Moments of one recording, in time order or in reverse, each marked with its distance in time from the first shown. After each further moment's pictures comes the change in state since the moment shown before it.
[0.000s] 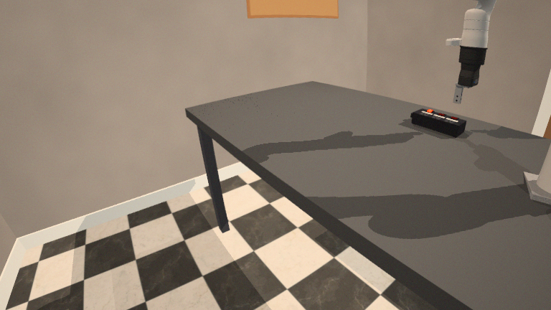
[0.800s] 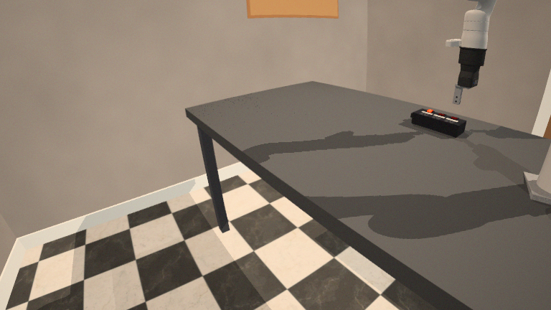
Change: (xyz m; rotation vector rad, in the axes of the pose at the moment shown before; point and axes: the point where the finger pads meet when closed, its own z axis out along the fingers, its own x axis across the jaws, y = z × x) arm 0.000 -0.001 0.003 0.003 0.000 -0.001
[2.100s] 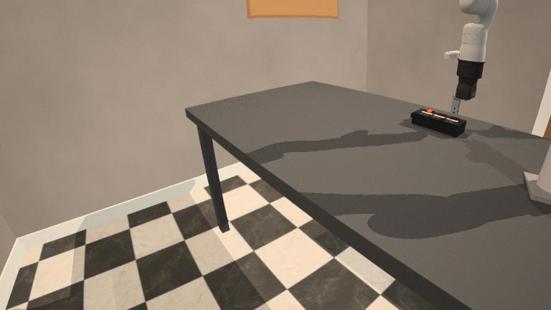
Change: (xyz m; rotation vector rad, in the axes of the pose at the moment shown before) arm -0.001 0.000 0.038 0.001 0.000 -0.001
